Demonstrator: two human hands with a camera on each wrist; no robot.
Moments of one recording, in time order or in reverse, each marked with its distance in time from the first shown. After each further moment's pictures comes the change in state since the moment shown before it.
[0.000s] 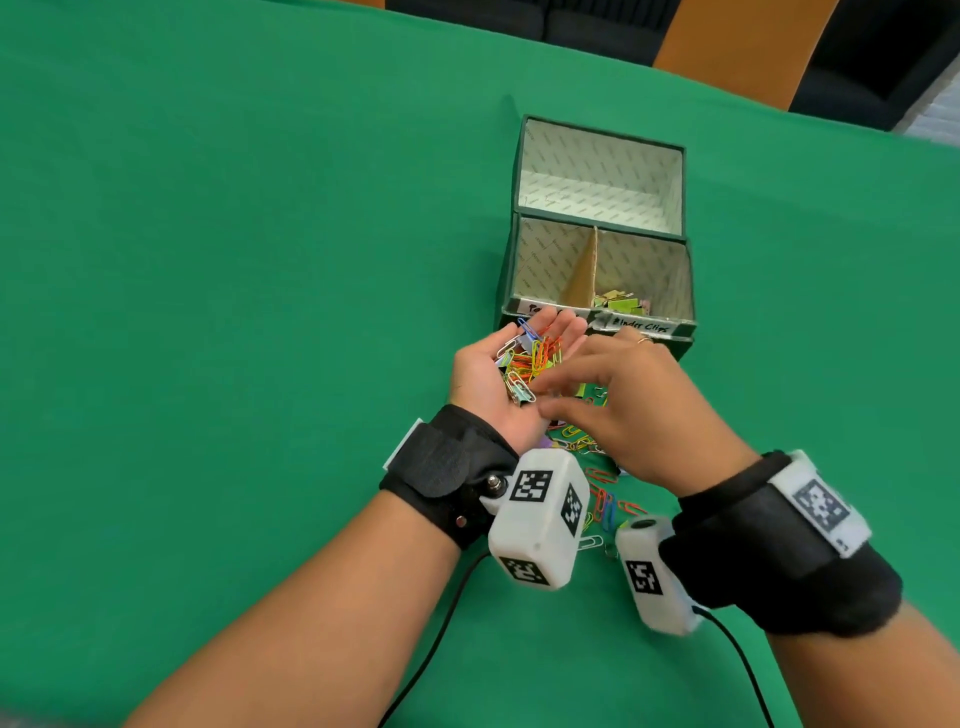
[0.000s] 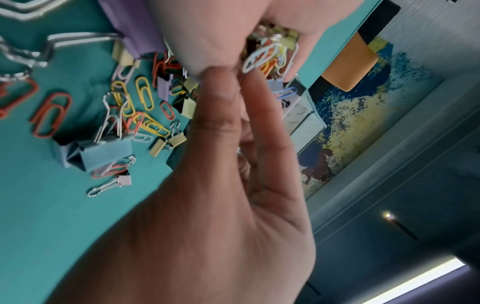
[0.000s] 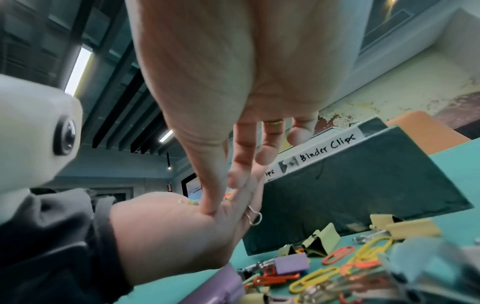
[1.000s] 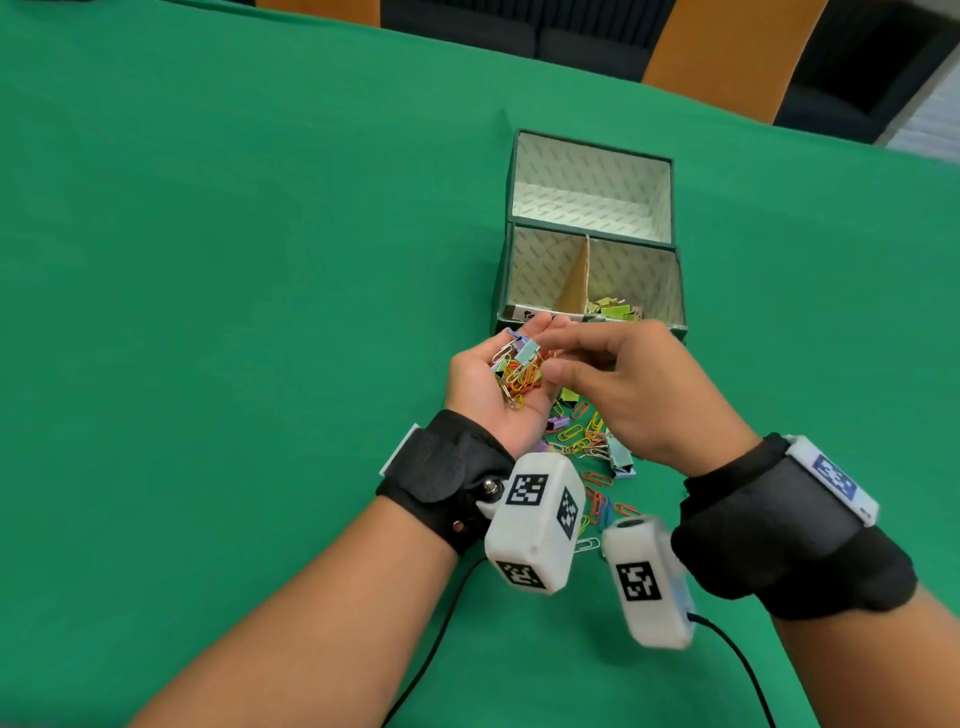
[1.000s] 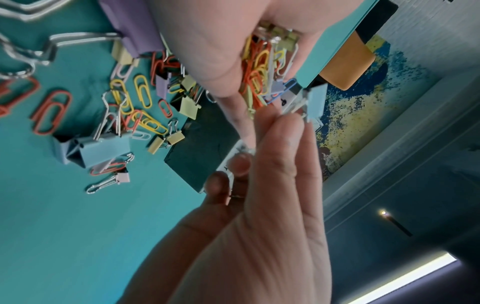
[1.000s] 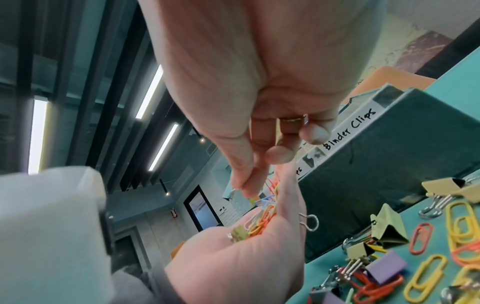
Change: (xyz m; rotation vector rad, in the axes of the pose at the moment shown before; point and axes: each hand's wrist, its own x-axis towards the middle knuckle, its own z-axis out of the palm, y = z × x) left_hand -0.005 0.001 0.002 0.062 -0.004 0.051; right_hand 0.007 -0.010 -0.013 0.409 0.012 0.199
